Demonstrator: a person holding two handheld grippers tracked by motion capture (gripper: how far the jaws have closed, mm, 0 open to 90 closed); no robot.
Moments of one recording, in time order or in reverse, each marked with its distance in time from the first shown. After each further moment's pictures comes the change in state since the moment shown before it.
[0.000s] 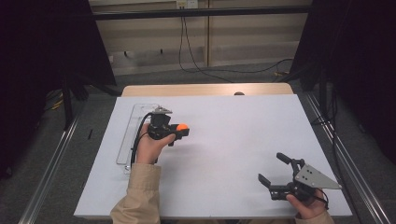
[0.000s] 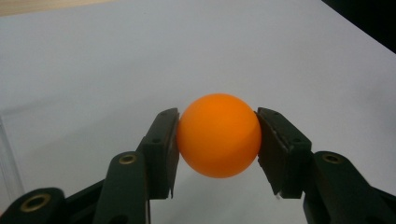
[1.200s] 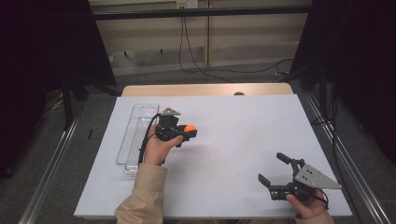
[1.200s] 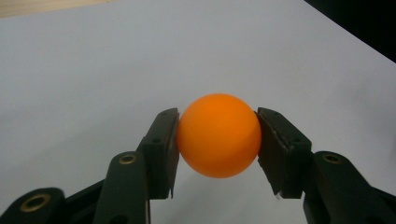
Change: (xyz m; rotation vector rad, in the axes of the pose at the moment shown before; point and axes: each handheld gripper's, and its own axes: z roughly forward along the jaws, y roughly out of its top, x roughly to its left) left arm -0.015 0.001 0.014 -0.015 -0.036 0.022; right arm 0.000 0.000 0.000 0.000 0.000 0.000
